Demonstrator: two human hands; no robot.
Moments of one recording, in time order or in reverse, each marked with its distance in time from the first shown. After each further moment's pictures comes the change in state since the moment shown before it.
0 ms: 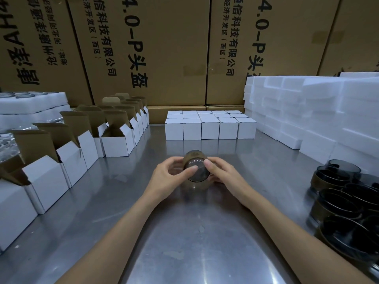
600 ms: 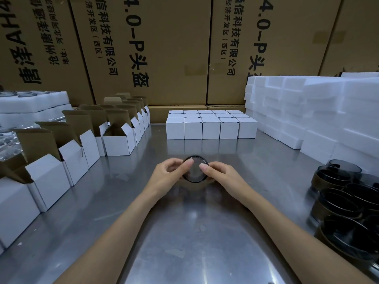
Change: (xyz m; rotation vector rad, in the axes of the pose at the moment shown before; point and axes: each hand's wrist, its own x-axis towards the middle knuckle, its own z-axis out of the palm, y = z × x) left_hand -0.002 0.005 -0.005 -0.054 -0.042 -0.129; right_hand -0.003 -0.001 0.002 -0.118 -0.042 0.028
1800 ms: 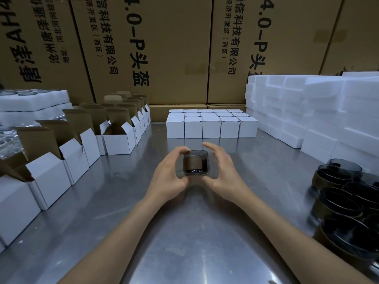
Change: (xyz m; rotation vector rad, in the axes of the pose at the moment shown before) left_hand 0.000 -0.004 0.004 0.469 0.123 0.456; right_hand 0.002 0.002 0.008 -0.408 0.175 -0.355
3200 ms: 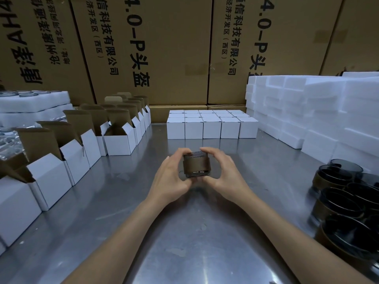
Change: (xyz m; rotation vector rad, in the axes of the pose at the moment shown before) left_hand -0.002 0.004 0.001 0.046 -0.001 0.046; right_hand 0.000 -0.006 -0.003 0.021 0.023 0.022
